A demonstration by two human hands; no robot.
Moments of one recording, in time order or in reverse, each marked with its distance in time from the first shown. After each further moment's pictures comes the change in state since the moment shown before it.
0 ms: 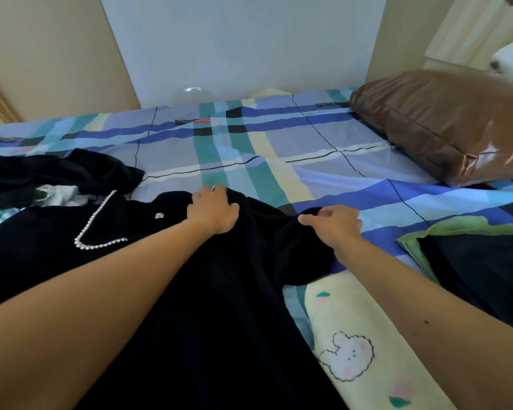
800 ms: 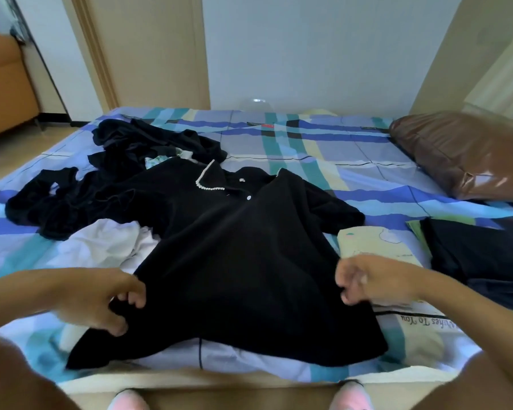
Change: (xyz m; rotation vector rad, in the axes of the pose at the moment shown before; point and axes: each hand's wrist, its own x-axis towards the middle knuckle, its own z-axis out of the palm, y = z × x) left_hand -0.392 -0.246 -0.113 0.276 -0.611 0.193; right_hand -0.249 0.028 -0.095 -0.534 -0.853 -0.460
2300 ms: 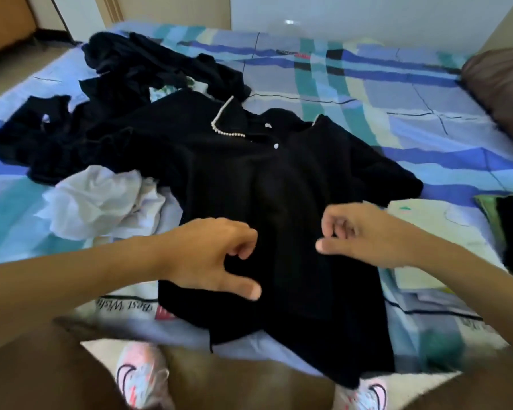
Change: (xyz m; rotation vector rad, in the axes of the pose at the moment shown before) left_hand 0.091 0.090 -0.013 -0.070 0.391 0.301; right_hand 0.084 -0.056 0.014 -0.134 0.118 -0.226
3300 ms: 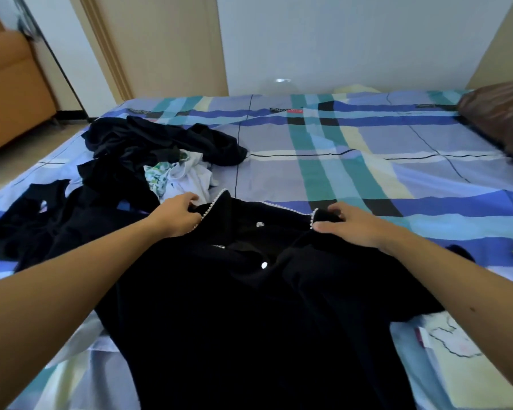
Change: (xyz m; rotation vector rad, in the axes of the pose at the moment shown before) left_hand 0.120 -0.190 -0.068 -0.204 0.267 -0.698; right_hand 0.146 0.057 -0.052 0.203 0.162 0.369
